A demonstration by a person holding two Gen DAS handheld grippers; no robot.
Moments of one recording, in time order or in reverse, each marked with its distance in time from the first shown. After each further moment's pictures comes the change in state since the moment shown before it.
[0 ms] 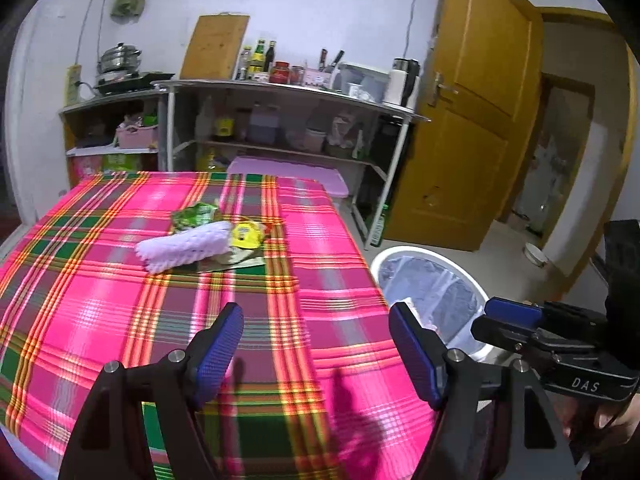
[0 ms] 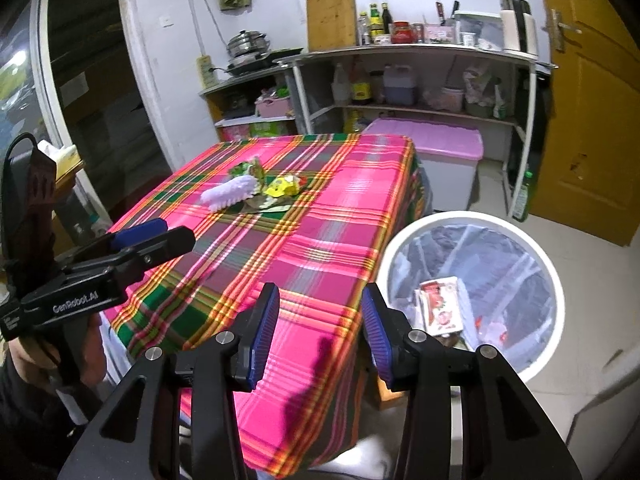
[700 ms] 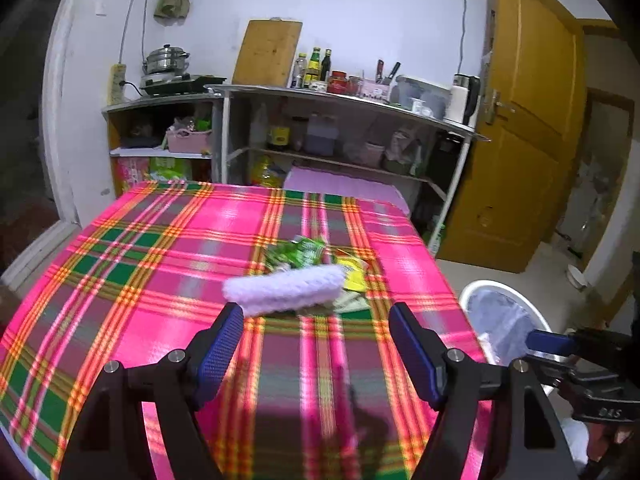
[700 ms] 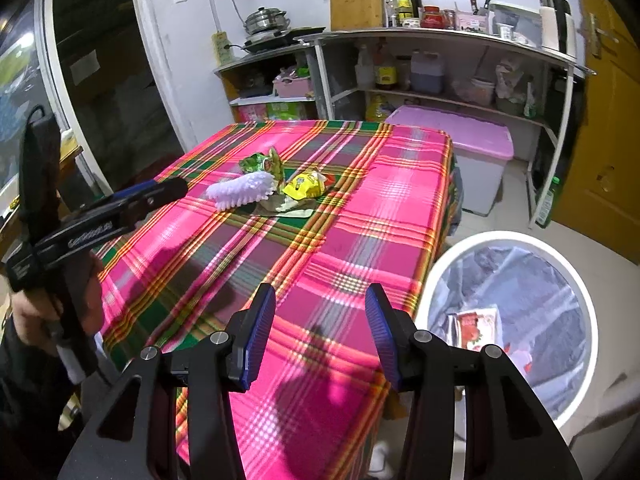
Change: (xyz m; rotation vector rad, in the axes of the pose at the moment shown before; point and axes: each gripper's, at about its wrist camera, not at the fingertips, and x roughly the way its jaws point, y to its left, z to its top) left arm 0.026 0.084 0.041 -0.048 -0.037 0.163; right arm 0.058 0.019 0.033 -0.055 0.077 0.039
